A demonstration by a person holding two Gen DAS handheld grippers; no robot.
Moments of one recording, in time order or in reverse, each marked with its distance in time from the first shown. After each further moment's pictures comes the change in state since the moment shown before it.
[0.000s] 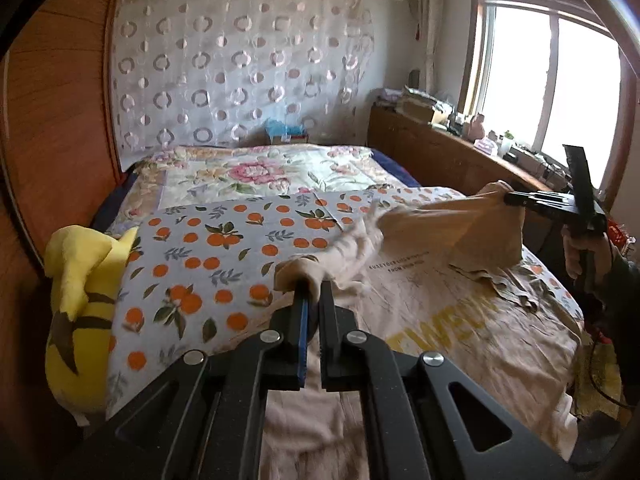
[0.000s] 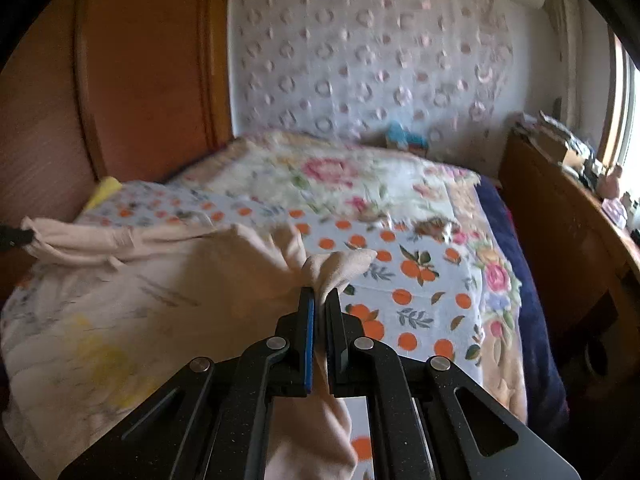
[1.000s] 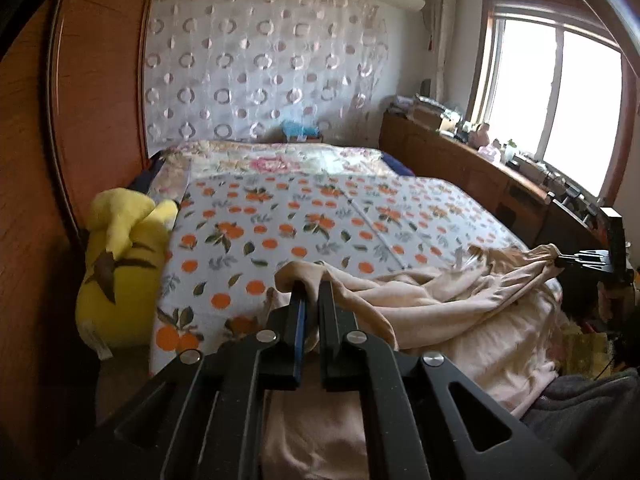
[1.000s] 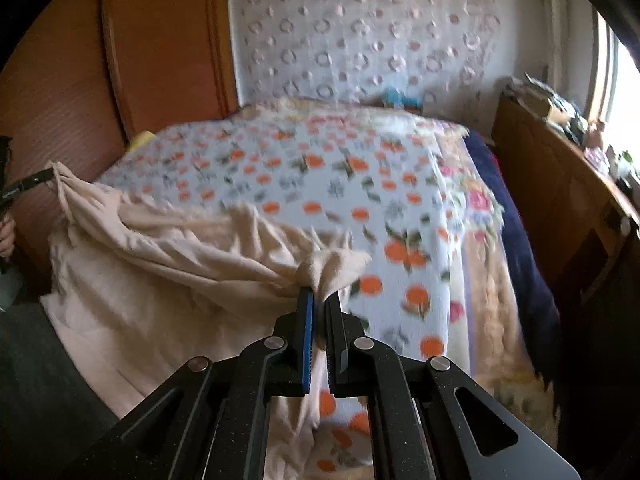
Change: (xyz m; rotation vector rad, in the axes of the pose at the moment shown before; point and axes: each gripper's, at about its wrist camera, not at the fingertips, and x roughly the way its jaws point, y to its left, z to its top) left arm -0.084 0.009 -0.068 -0.046 0.001 0.049; right arm -0.150 0.003 -0.125 0.052 0.161 0.012
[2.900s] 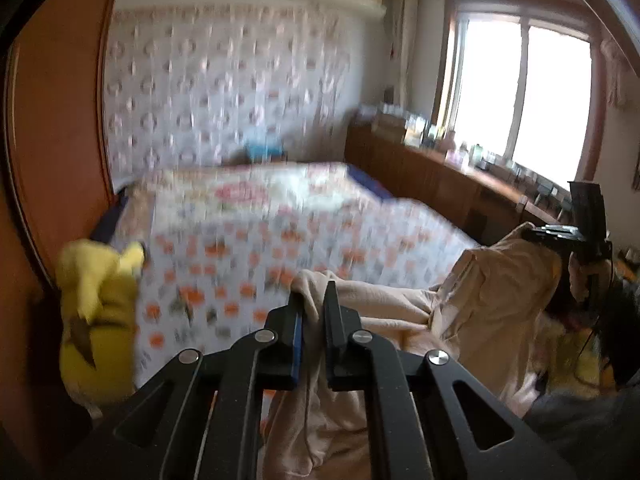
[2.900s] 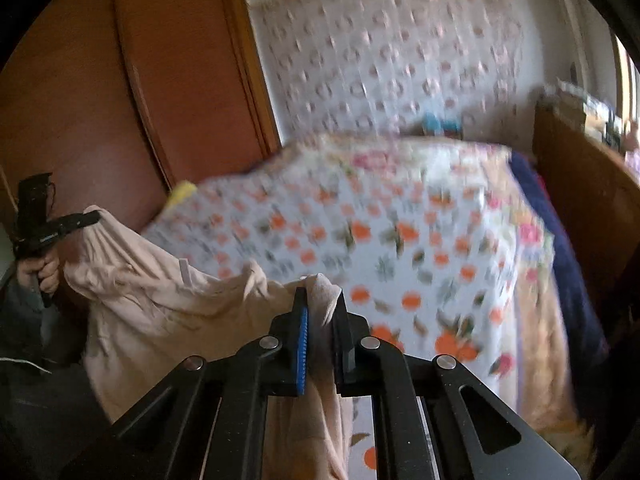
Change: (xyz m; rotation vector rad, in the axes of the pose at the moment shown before) left arm -0.013 -0.027 0.072 0.082 -0.087 -0.130; right arm 0.005 -0.008 0.078 0.026 -0.152 0.177
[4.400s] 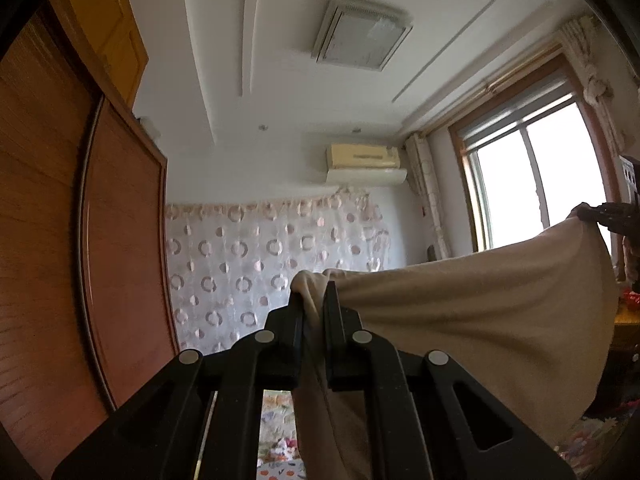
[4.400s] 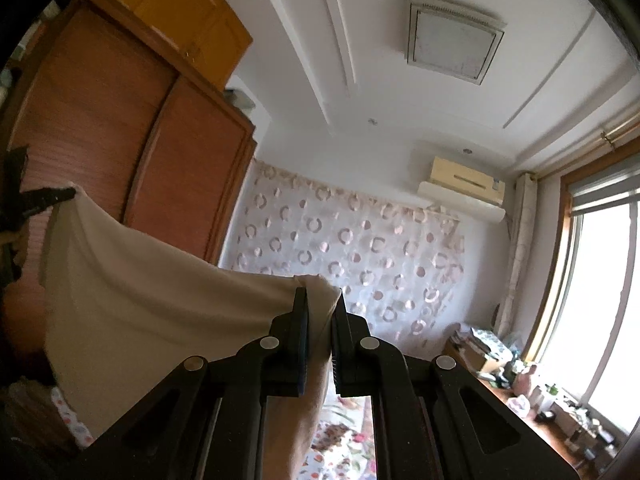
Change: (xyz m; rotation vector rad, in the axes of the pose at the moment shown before) left arm -0.171 -0.010 0.207 0.177 -0.585 0.240; right arm -0.237 0.110 0.192 -0.392 -0.513 -0.329
